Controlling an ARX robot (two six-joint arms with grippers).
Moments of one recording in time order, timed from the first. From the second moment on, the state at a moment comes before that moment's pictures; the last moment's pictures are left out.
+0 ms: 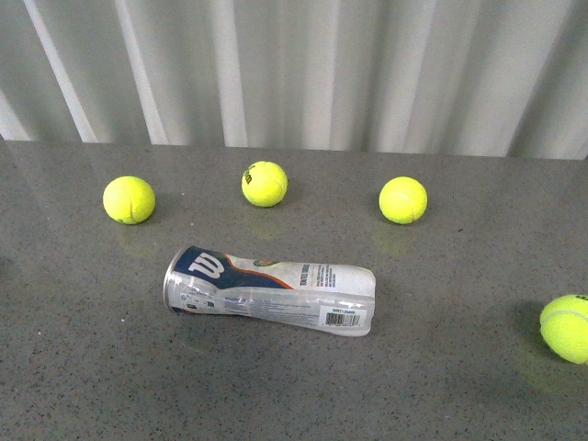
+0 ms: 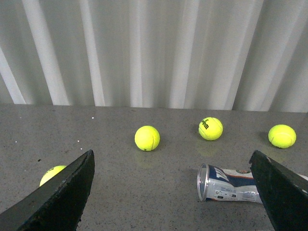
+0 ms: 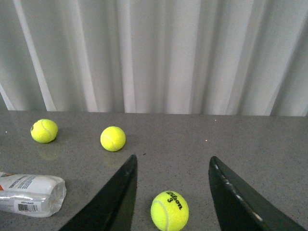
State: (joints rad) left arm 0.00 0.00 0.02 0.00 0.00 0.00; right arm 0.00 0.00 0.01 0.00 0.00 -0.01
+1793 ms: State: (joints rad) left arm -0.18 2.05 0.99 0.22 0.34 -0.23; right arm 0.00 0.00 0.01 0.00 0.00 -0.01
